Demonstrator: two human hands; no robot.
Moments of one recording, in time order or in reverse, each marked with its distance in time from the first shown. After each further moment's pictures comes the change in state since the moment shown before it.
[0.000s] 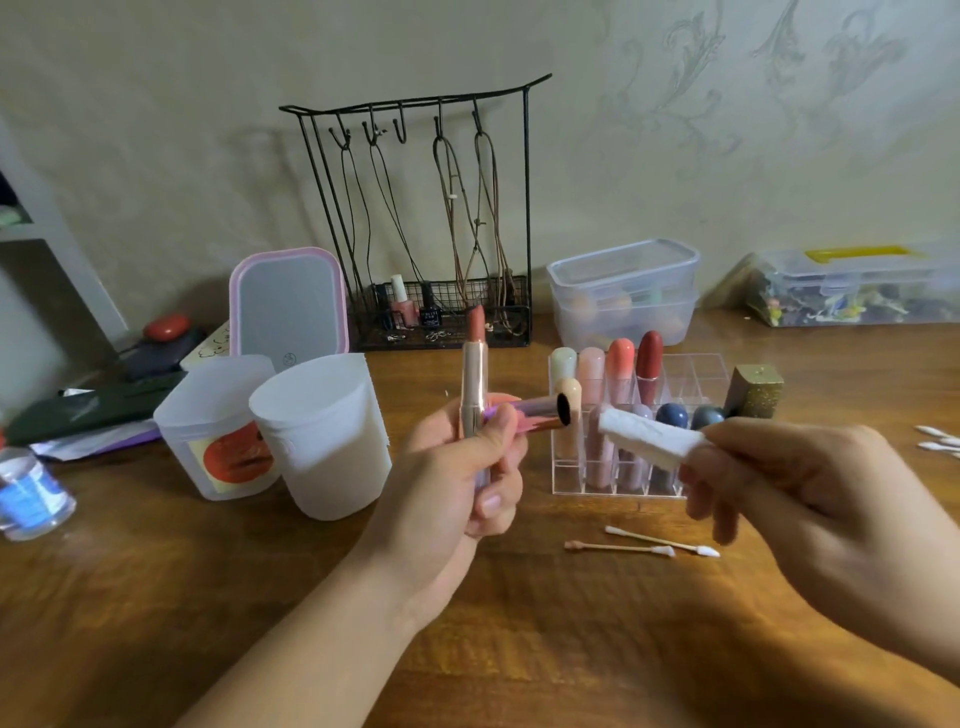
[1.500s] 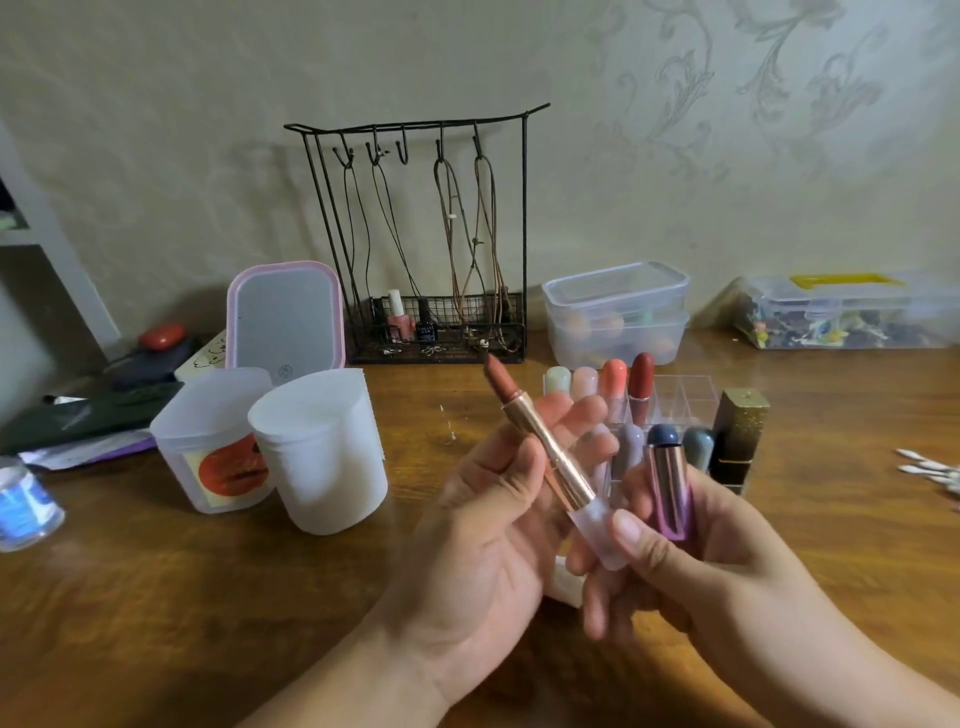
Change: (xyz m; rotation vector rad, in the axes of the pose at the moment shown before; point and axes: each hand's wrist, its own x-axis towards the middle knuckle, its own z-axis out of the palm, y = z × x) left_hand -0.008 -0.022 0.018 -0.454 -0.286 0.046; right_hand -0.005 -0.028 0.040 1.018 -0.206 0.384
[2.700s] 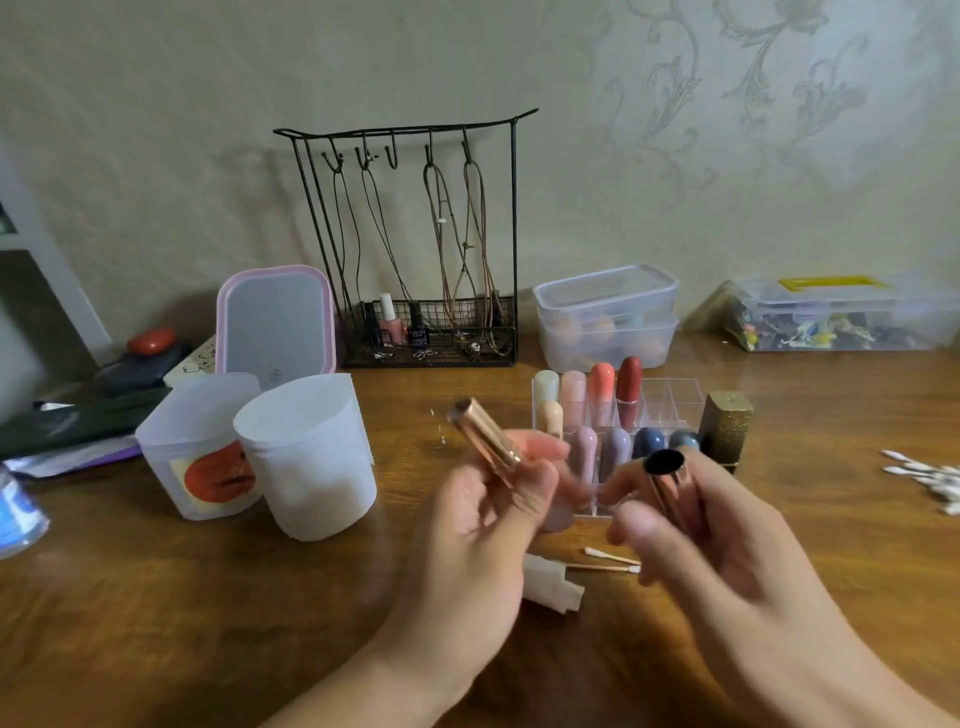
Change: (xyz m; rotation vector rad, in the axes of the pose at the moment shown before) left_hand -0.006 -0.004 0.005 0.708 0.168 0.185; right_hand -0.006 0.004 -0.012 -0.612 0.212 -0.325
